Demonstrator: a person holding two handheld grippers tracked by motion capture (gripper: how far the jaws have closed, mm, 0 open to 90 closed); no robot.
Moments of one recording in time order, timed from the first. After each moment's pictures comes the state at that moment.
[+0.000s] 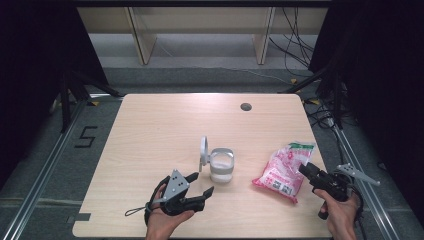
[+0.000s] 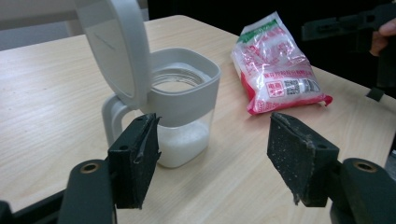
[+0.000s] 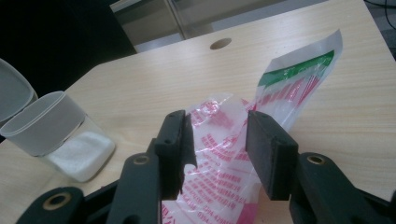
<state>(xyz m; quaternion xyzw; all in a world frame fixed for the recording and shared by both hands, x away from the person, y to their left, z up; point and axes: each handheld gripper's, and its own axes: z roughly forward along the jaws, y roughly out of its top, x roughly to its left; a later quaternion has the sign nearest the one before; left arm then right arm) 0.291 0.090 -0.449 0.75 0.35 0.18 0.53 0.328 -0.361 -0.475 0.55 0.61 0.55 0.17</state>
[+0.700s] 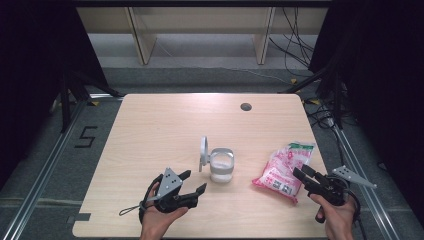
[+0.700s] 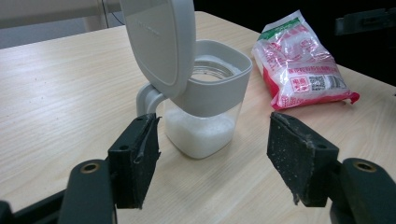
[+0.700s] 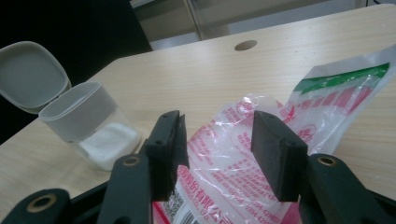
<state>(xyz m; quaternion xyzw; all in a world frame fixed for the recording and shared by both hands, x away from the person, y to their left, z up) 0.296 0.104 -0.453 0.75 0.37 0.19 0.52 0.315 -0.342 -0.466 0.51 0.63 0.56 0.17</state>
